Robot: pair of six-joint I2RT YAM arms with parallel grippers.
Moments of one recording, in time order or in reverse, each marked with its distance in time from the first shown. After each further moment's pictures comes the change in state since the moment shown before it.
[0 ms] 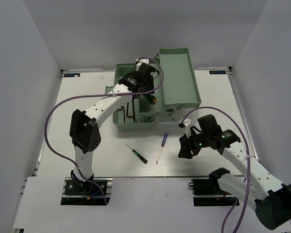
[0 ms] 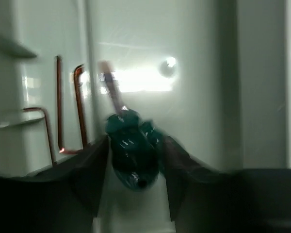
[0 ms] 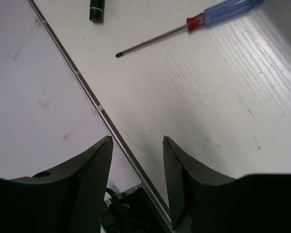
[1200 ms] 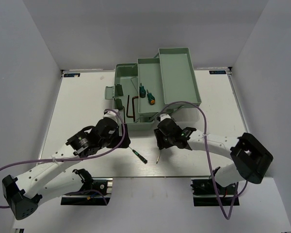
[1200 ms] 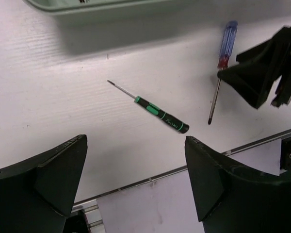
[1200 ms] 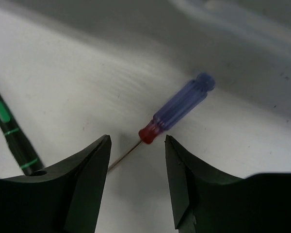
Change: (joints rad) left arm -0.128 -1.028 -1.006 -0.055 0.188 -0.098; right arm 0.448 0.518 0.043 0.533 0.730 0.665
